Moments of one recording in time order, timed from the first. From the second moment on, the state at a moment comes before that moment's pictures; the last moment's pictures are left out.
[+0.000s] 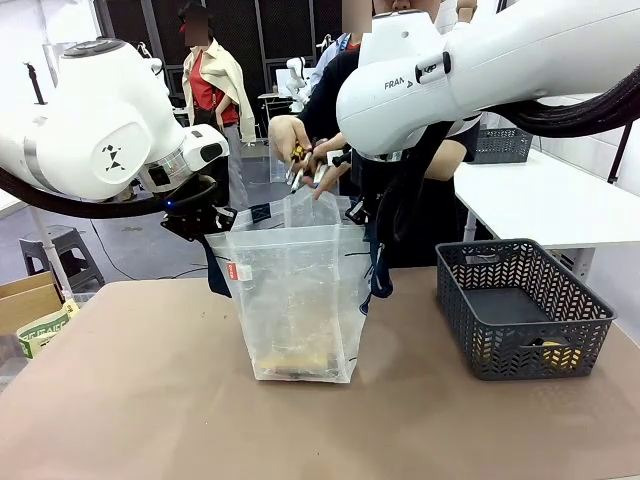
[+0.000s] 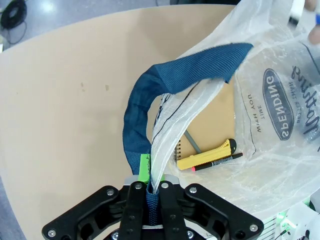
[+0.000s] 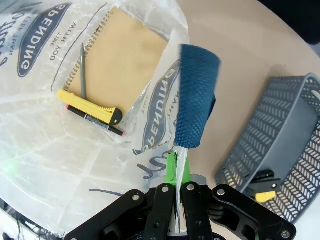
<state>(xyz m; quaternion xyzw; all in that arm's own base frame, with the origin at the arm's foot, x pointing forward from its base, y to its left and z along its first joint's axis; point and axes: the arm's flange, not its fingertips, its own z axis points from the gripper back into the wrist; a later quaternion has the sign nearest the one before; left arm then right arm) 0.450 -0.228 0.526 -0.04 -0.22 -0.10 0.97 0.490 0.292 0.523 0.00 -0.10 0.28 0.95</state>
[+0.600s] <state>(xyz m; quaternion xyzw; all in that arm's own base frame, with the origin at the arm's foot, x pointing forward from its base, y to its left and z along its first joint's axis) 0.450 -0.228 0.526 -0.04 -0.22 -0.10 0.97 0.490 0.292 0.523 0.00 -0.10 0.28 0.95</state>
